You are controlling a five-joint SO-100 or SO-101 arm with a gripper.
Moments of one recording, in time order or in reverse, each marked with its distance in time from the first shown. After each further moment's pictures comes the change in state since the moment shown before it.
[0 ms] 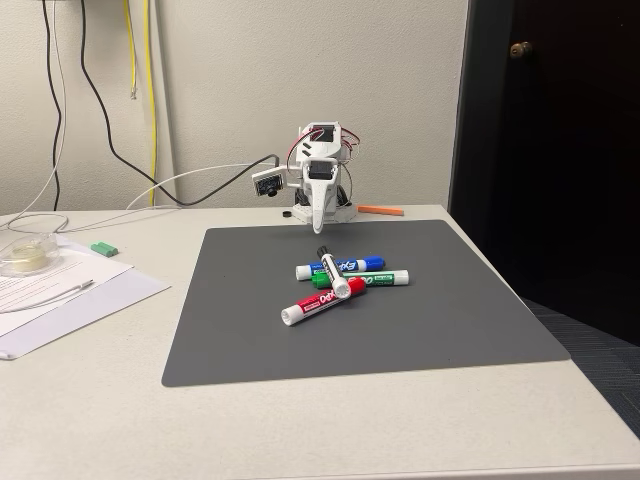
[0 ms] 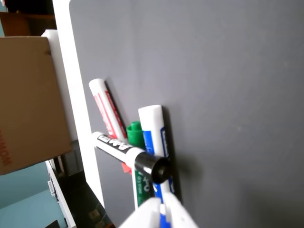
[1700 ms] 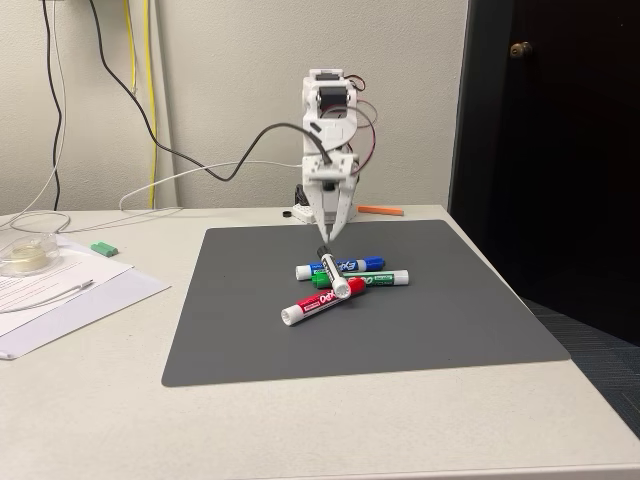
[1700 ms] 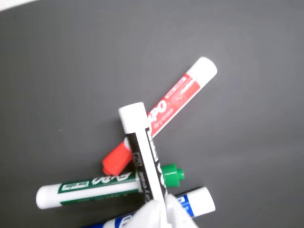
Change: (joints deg) arm -6.2 -100.5 -91.6 20.7 -81.8
